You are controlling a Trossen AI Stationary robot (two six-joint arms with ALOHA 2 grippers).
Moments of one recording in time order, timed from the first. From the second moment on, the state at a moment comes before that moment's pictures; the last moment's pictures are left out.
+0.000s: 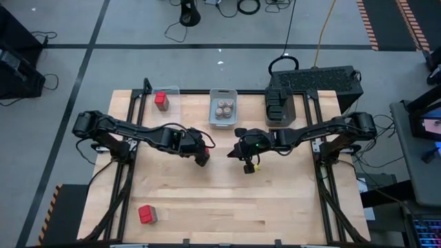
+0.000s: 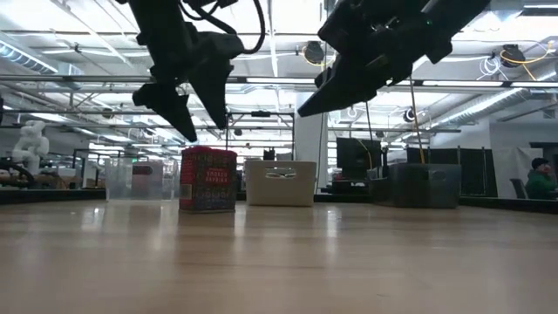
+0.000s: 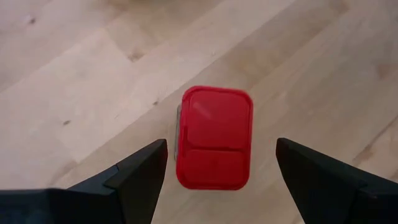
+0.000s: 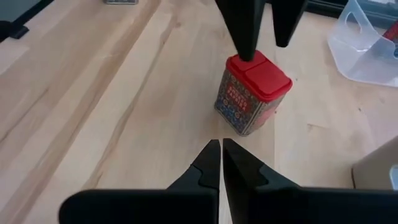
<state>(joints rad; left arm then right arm) -0.09 1.52 1.07 -0.70 -0.24 -0.98 0.01 1.54 0.86 0.10 -0.10 -0.17</state>
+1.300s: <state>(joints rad) -0.06 1.65 1.07 -0.66 -0.25 -0.87 0.01 1.54 0.86 0.10 -0.11 -0.17</state>
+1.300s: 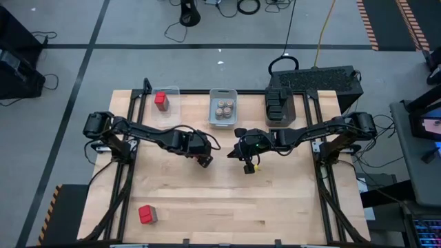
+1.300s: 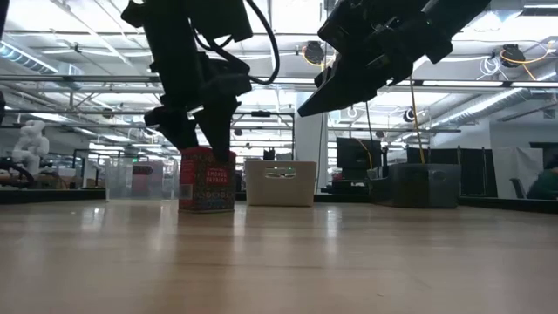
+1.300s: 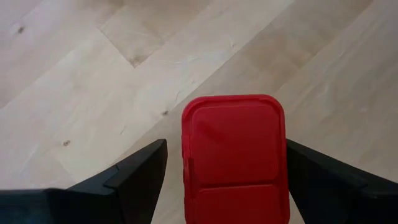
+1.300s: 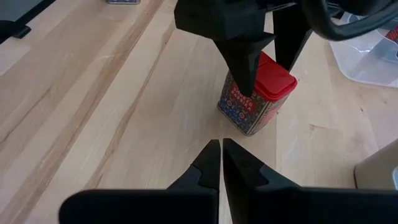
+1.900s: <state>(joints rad) -0.06 1.65 1.07 -0.66 -0.21 -0.88 0.01 1.54 0.86 0.10 -0.11 -0.17</state>
